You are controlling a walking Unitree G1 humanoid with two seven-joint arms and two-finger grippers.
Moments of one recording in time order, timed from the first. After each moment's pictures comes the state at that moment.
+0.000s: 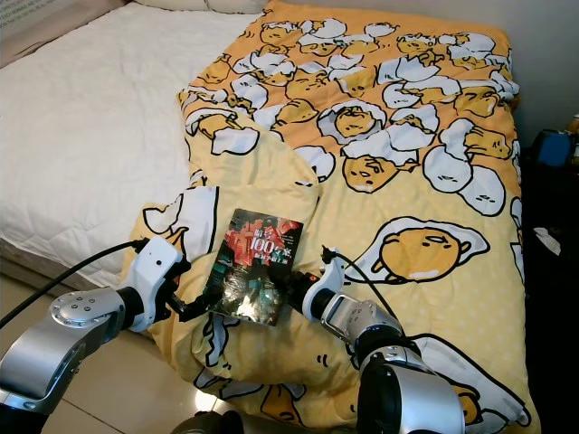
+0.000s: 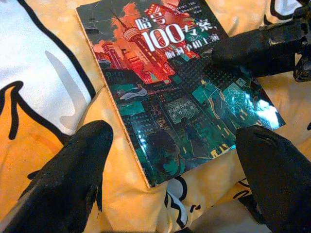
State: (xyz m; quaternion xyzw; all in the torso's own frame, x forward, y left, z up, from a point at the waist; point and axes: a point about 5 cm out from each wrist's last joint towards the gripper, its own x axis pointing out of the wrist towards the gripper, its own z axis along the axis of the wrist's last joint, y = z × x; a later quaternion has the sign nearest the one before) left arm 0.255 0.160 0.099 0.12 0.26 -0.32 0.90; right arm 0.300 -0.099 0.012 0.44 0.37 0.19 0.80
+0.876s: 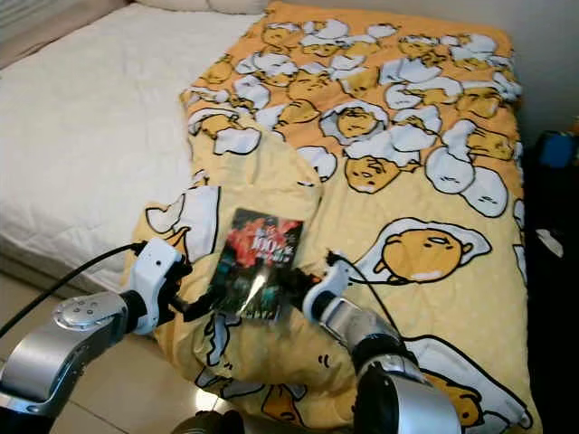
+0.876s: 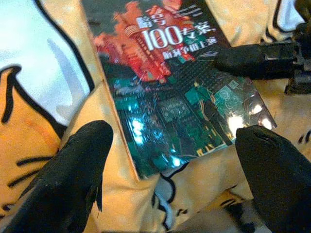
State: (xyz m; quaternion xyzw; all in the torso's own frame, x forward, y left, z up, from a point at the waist) left arm 0.251 0.158 0.095 0.07 0.27 -0.30 0.91; right arm 0.298 -0.107 0.010 0.47 0.32 0.17 0.81
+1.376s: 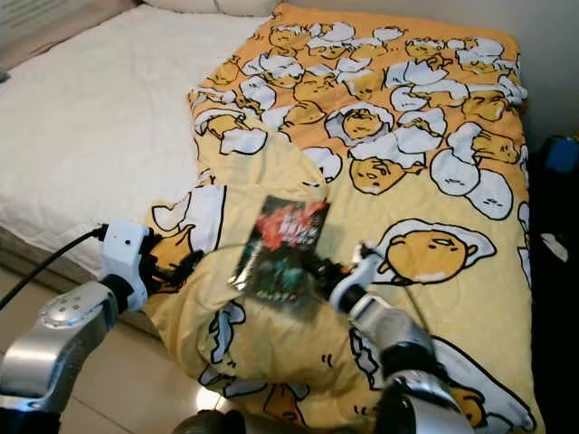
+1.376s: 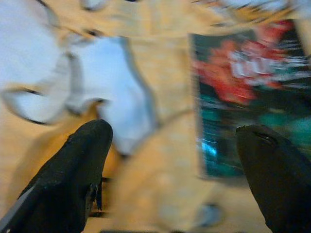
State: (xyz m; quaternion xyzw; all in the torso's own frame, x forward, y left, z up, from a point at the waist) left arm 0.264 0.170 0.108 -0.03 0.17 -0.22 0.96; right arm 0.300 -0.152 0.034 0.48 0.22 0.22 0.82
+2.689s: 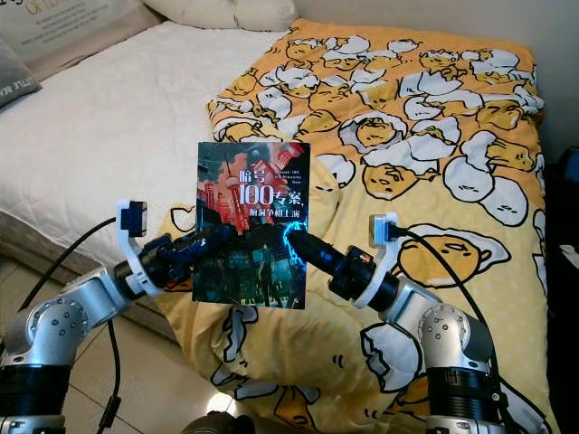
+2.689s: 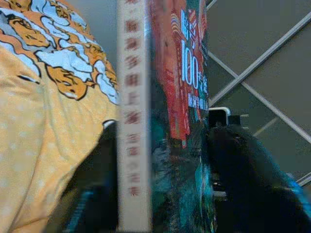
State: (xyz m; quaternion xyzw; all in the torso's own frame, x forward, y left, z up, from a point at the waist) left arm 0.274 0.148 0.133 -0.36 0.11 -0.49 0.79; right arm 0.266 -0.152 0.121 0.43 0.12 0.51 0.73
